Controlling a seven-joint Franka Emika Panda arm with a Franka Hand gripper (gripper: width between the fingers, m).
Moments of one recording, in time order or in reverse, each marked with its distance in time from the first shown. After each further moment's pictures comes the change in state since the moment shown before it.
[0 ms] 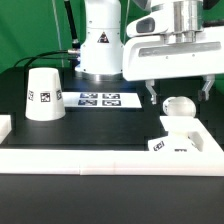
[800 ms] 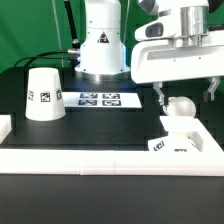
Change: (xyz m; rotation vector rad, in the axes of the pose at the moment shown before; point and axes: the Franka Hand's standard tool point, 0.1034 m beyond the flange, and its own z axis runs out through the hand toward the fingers) arm -0.029 -0.022 0.009 0.007 -0.014 -0.040
